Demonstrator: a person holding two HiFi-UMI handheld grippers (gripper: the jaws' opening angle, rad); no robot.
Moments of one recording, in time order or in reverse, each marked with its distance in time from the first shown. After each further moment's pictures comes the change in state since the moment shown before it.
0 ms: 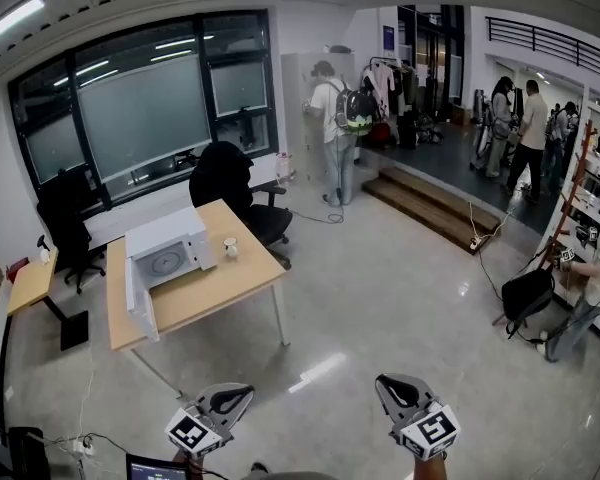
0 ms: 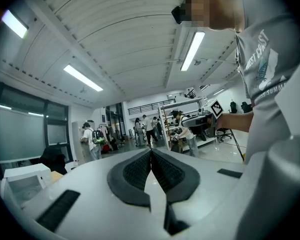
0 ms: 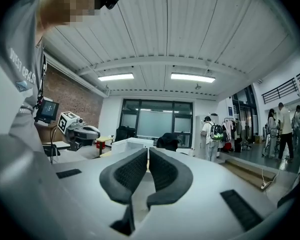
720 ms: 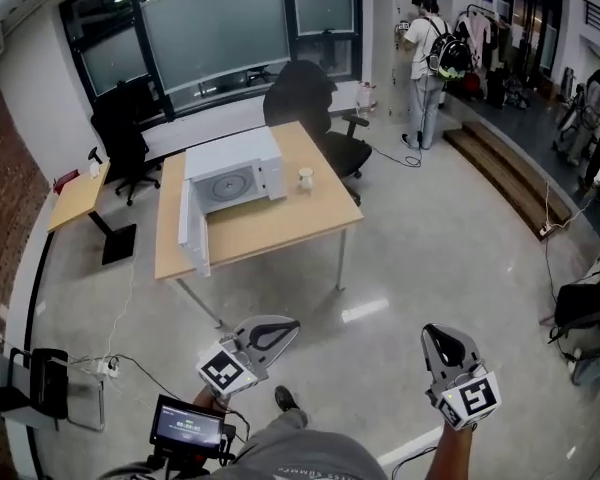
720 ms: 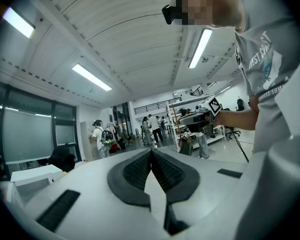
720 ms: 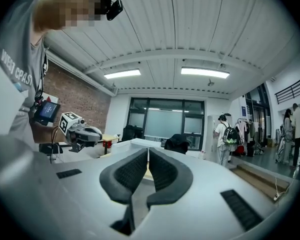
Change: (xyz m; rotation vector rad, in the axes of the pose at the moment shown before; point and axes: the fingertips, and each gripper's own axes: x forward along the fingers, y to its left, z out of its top) left arm 0.015 0.148 -0.032 -0.029 0.010 0.072; right arm 0.182 -0.011 0.010 -0.034 -0.003 0.121
